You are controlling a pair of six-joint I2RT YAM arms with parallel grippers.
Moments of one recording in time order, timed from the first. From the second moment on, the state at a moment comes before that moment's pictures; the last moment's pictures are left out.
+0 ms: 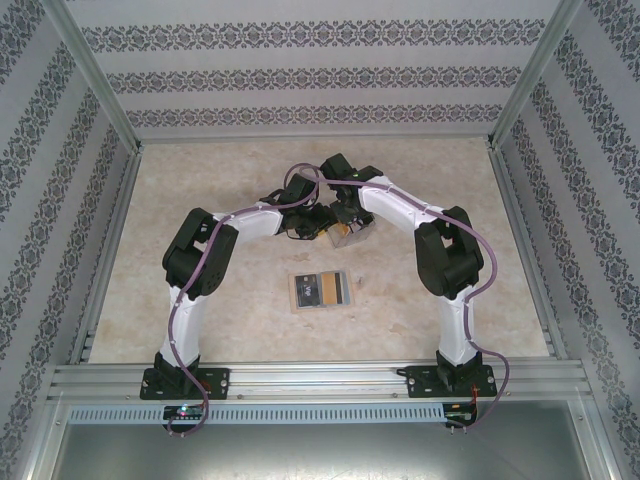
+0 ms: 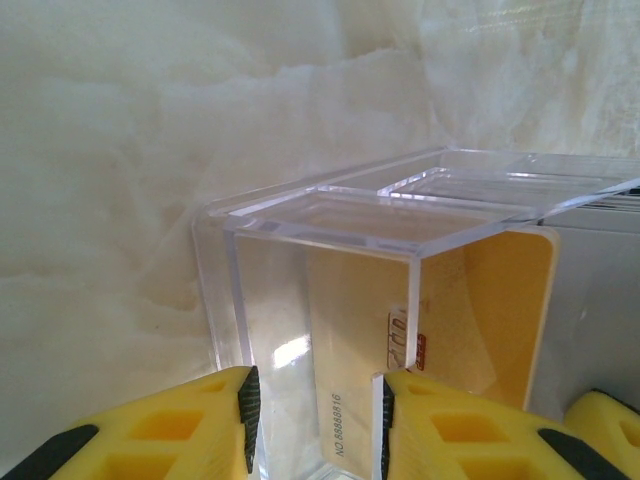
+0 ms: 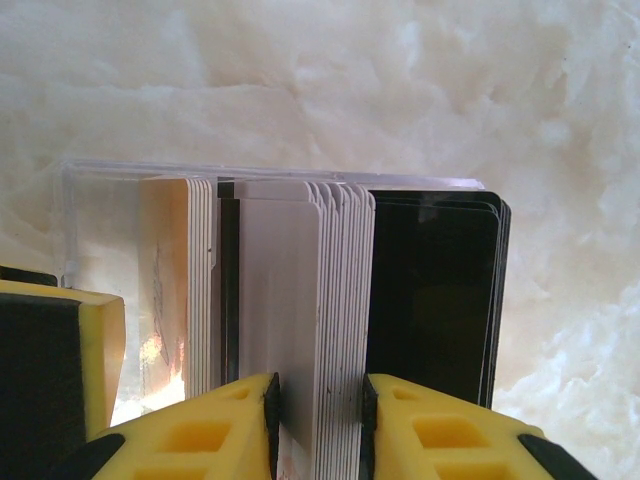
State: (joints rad) left arm -0.51 2.13 1.44 -0.20 0.34 -1.02; right arm 0.53 2.06 1.67 -0.87 0.28 0.07
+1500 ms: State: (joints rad) left arm -0.51 2.13 1.44 -0.20 0.35 -1.02; right arm 0.53 2.01 1.63 -0.85 0.28 0.08
